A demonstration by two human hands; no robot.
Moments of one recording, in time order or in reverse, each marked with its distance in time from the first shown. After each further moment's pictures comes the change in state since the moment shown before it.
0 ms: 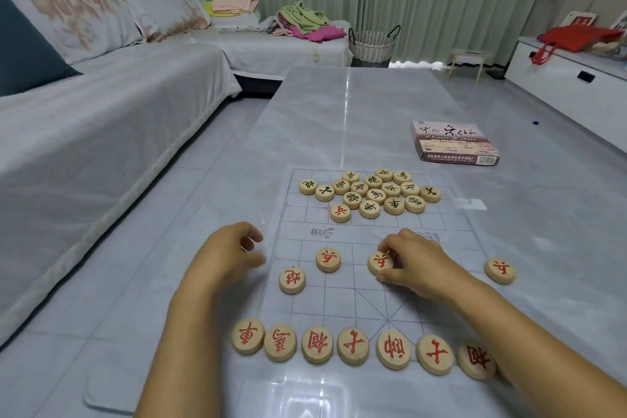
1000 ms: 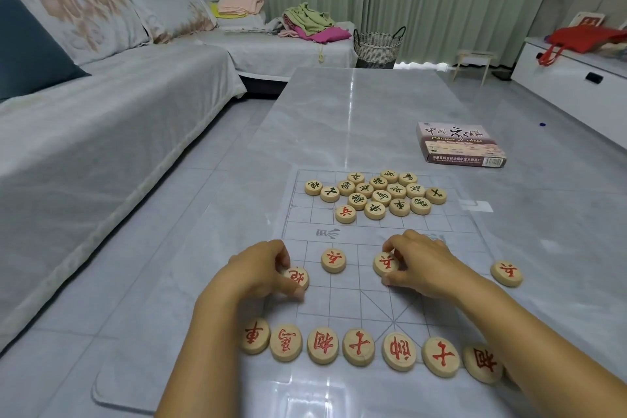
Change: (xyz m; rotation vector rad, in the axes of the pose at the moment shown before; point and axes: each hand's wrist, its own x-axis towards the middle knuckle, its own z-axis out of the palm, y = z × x) left_hand -0.003 0.011 0.019 0.153 -0.323 -0.042; right_hand 0.003 -0.001 -0.001 -0.034 -0.042 0.012
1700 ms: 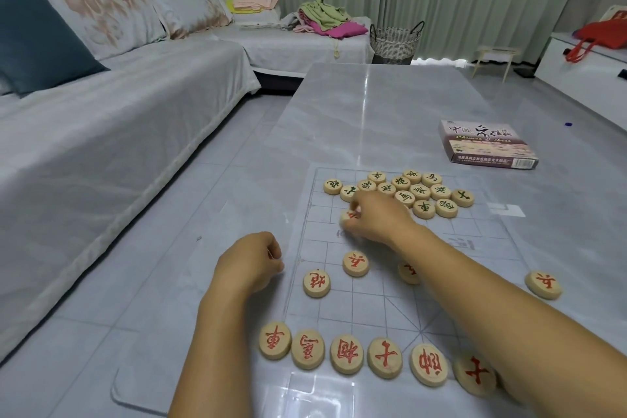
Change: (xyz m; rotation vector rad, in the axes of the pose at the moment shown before) left_hand 0.003 -0.019 -0.012 -0.027 0.252 -0.084; right_hand 0.090 -0.064 -0.004 0.007 0.169 -0.049
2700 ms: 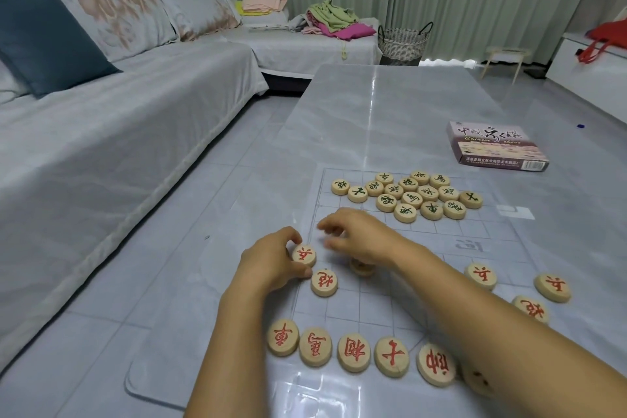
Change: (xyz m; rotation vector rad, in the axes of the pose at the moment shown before) left_hand -0.001 0.008 0.007 -0.083 -0.072 0.024; right_hand -0.021 -0.029 0.010 0.233 -0.162 -0.303
